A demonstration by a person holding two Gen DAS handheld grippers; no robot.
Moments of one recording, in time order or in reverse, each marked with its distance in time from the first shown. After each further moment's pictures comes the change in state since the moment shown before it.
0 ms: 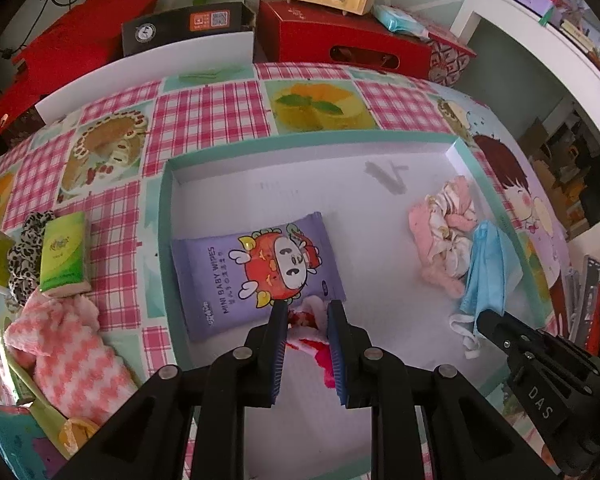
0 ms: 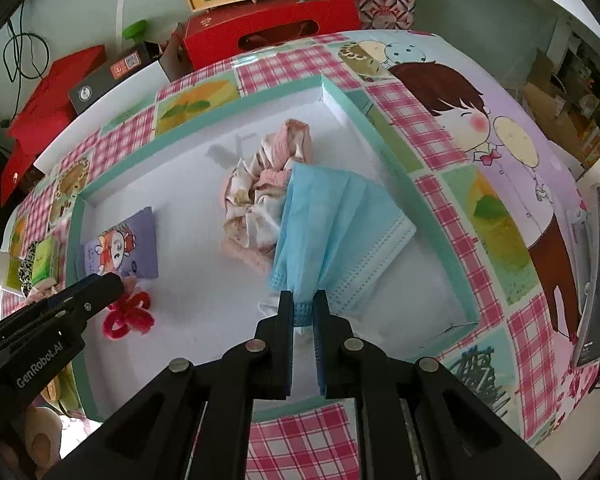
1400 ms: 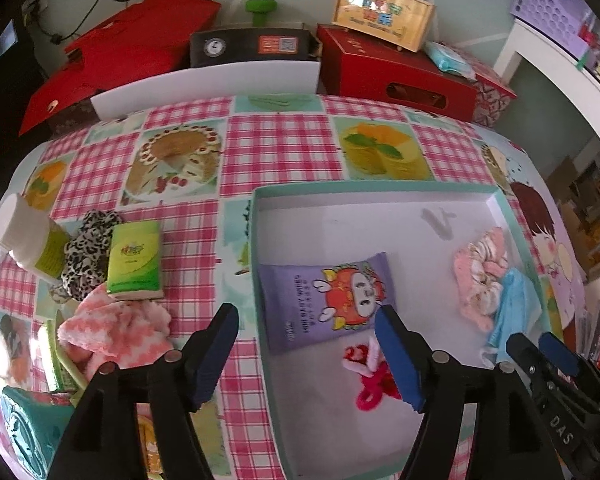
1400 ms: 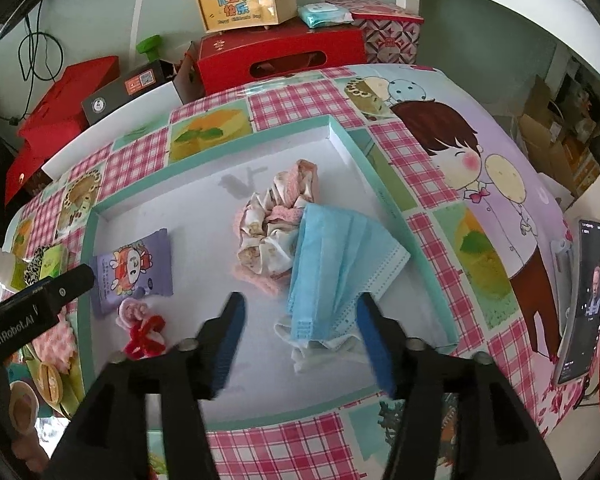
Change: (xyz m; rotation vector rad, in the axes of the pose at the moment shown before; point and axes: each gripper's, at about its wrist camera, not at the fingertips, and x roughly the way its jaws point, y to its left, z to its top) left arm -0.029 0.040 0.010 -0.118 -0.073 0.101; right arm -0.022 0.010 0.005 -0.041 -0.090 -0.020
